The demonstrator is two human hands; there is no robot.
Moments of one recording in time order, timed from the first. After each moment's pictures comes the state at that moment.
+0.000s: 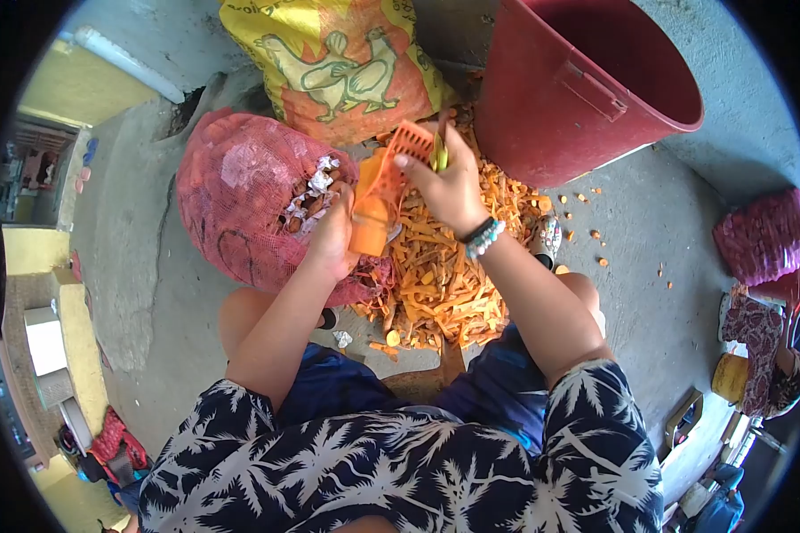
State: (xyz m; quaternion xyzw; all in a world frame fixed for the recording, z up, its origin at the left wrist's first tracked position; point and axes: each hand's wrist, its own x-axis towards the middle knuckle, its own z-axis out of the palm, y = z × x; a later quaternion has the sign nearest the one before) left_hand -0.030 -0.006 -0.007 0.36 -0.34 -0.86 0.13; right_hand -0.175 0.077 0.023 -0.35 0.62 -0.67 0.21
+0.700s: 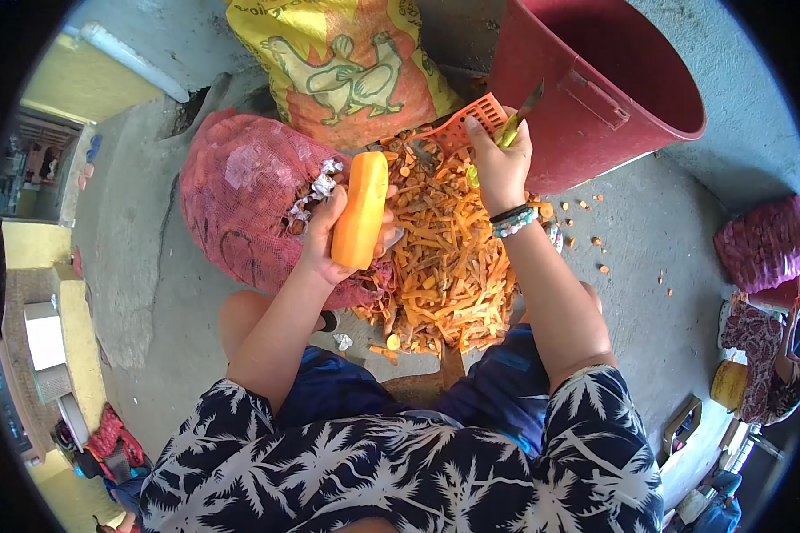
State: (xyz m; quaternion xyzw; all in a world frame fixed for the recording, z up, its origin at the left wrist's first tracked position) left_hand -0.017 -0.020 0.000 0.09 -0.23 -0.97 0.07; right_hand -0.225 0.079 0.013 -0.17 0.57 -0.79 0.14
